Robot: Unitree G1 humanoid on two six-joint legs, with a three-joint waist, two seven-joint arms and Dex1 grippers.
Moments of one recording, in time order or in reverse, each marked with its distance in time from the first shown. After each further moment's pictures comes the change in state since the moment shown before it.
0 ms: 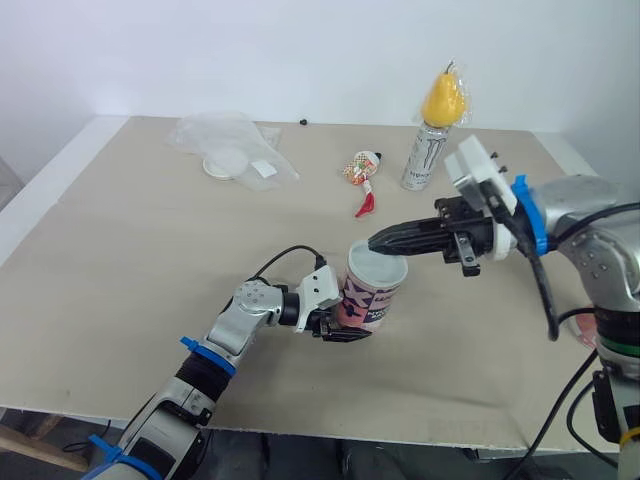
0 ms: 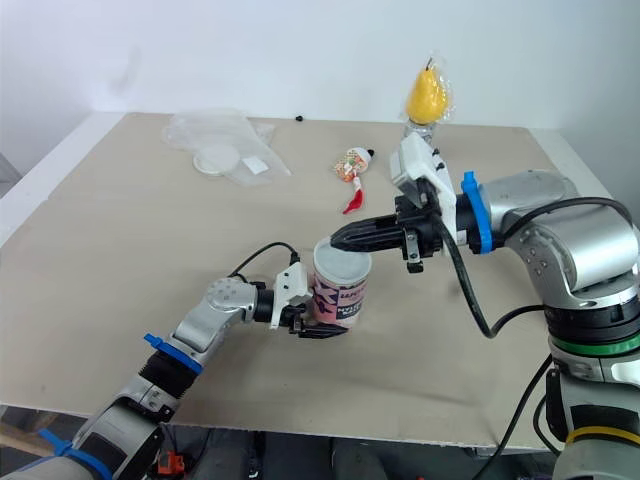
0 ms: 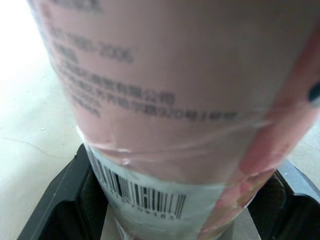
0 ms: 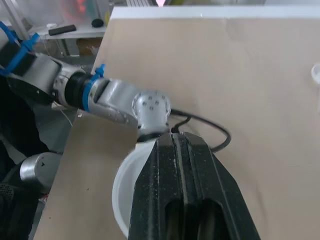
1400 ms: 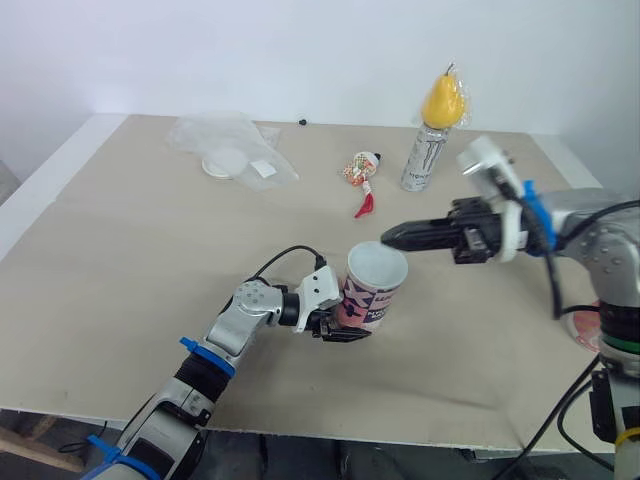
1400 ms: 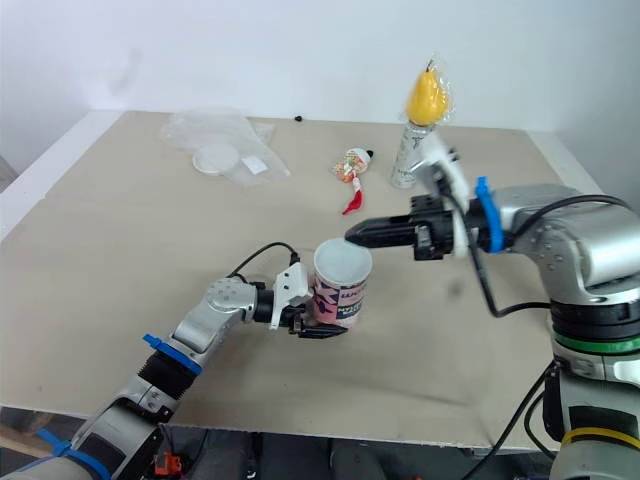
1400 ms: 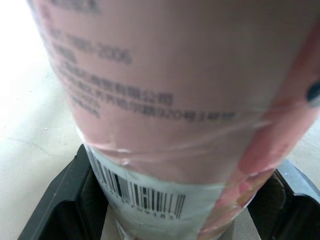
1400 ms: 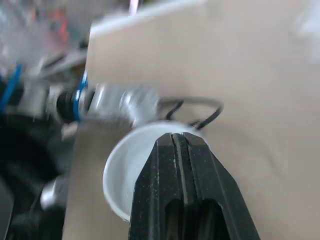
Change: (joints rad) left arm 0.003 0.007 -0.006 -0.014 0.000 0.008 0.012; right arm 0.071 0.017 -0.231 0.074 0.092 0.193 -0.067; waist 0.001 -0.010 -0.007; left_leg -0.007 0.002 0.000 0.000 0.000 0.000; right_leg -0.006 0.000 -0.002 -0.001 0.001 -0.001
